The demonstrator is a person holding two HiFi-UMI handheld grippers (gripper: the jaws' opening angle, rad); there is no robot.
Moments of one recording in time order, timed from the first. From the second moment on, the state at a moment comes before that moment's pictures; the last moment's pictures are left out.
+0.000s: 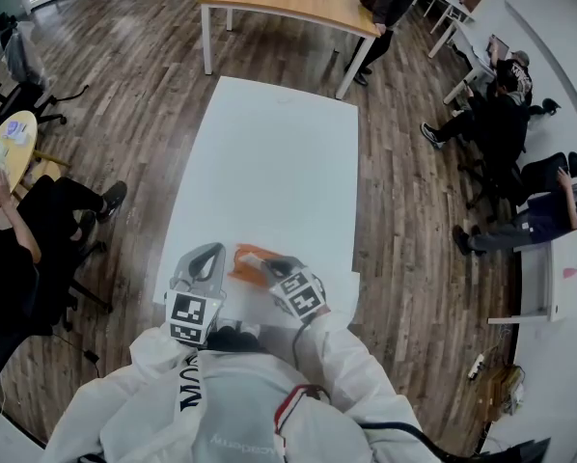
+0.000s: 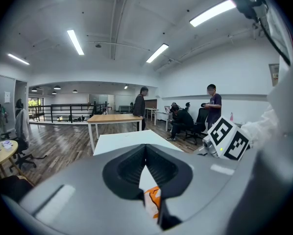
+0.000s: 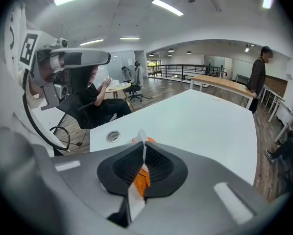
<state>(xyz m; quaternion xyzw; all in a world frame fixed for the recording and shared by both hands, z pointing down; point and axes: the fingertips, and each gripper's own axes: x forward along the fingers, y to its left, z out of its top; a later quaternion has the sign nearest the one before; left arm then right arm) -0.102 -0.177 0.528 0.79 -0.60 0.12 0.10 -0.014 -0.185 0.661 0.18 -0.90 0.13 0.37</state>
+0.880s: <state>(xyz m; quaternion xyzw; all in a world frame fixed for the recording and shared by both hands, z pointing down) -0.100 -0.179 0.529 0.79 -0.59 0.12 0.10 -0.016 -0.185 0.633 0.19 -0.91 0.13 0.34</state>
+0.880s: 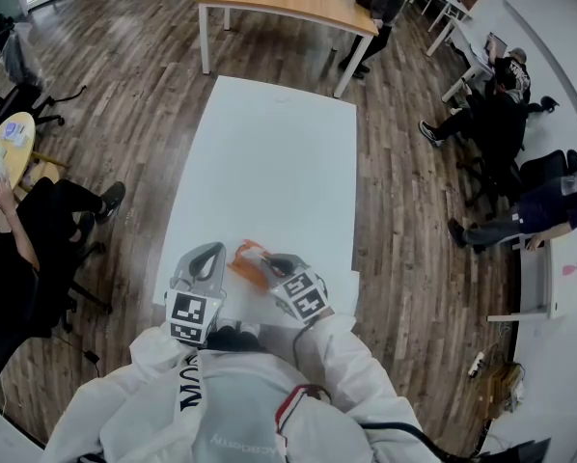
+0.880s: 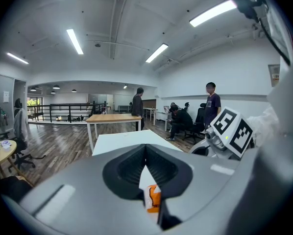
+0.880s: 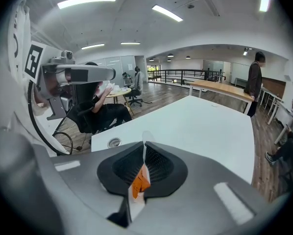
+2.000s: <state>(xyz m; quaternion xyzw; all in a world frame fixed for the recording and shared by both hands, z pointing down) -0.105 -0.183 0.532 0.80 -0.59 0.12 0.10 -0.020 -0.183 0.610 0.20 -0.92 0.12 0.32</state>
